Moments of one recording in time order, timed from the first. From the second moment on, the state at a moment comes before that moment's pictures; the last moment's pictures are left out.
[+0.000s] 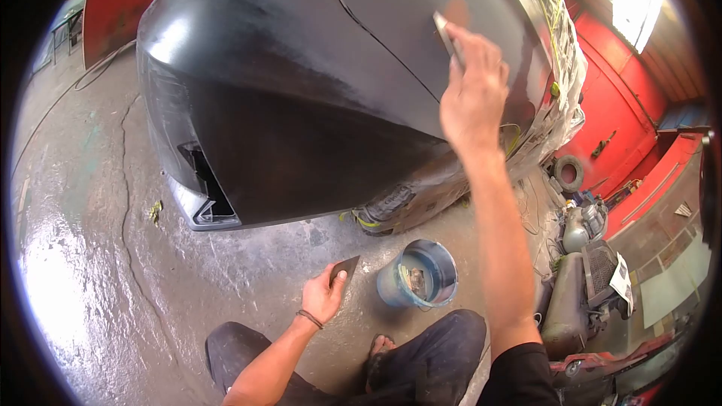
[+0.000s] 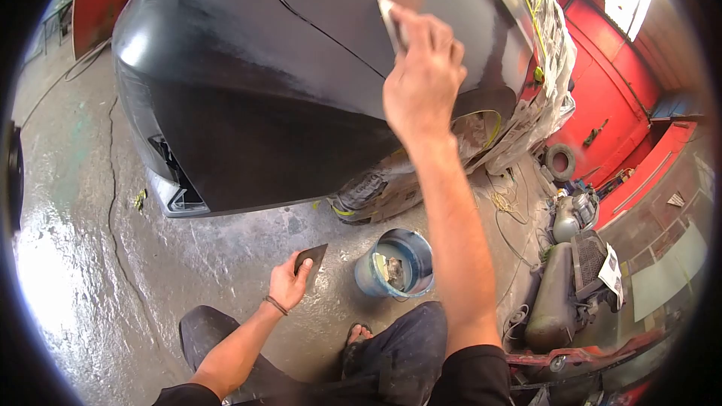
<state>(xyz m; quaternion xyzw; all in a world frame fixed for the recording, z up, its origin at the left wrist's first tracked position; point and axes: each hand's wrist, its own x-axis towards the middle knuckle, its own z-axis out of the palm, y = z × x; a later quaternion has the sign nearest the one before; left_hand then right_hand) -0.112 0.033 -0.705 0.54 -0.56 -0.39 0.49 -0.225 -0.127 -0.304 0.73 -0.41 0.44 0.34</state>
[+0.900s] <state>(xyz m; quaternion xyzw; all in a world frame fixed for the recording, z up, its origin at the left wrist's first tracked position) -0.116 0.033 -0.707 0.53 -0.56 -0.38 0.51 -0.232 -0.137 -0.234 0.74 -0.40 0.47 0.26</state>
